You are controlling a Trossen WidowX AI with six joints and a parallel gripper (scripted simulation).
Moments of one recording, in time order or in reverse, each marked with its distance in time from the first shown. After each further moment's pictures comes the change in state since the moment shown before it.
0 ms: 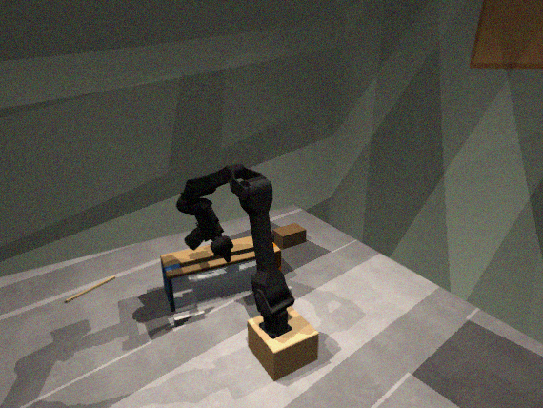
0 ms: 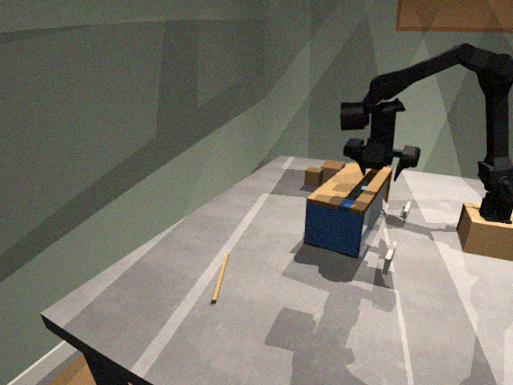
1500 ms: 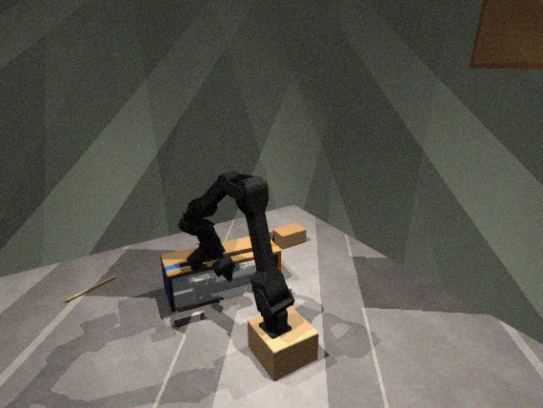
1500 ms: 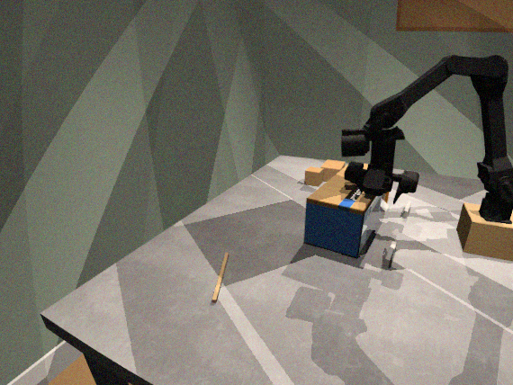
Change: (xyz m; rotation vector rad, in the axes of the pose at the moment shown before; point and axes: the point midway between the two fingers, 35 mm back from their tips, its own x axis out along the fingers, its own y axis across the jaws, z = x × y) arm 0.061 0.009 0.022 -0.007 0.002 0.002
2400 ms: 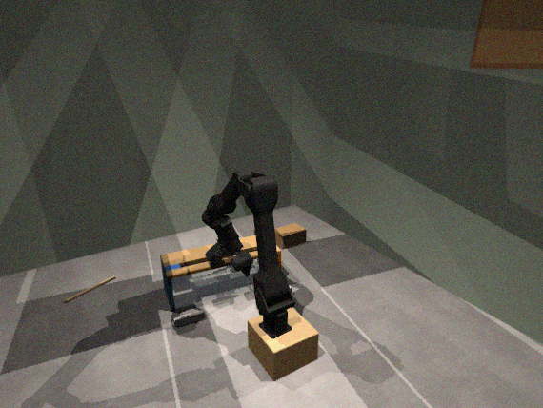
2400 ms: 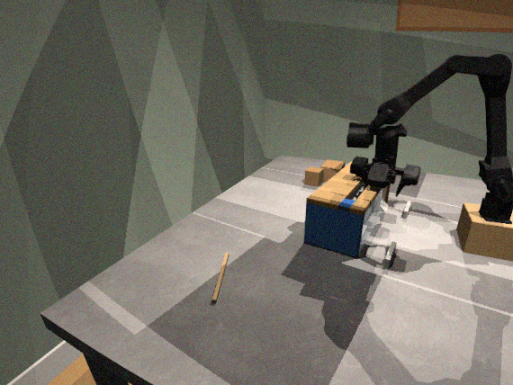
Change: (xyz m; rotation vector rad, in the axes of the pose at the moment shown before) arm 0.019 -0.002 -0.057 0.000 0.001 -0.004
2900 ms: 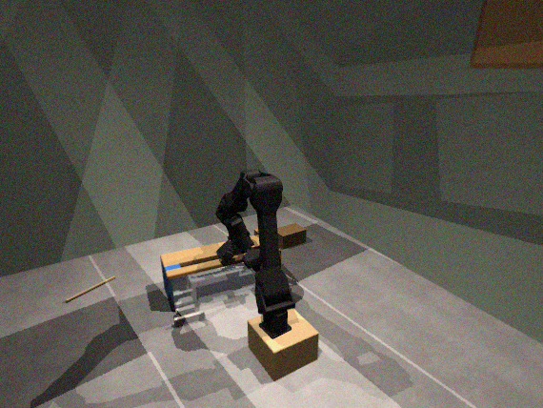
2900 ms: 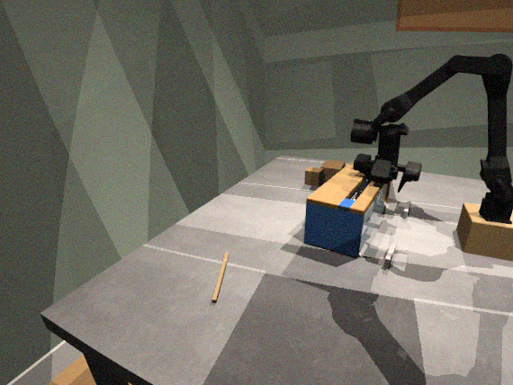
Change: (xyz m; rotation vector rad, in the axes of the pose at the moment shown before) arm 0.012 0.000 -0.035 0.000 0.003 -0.001
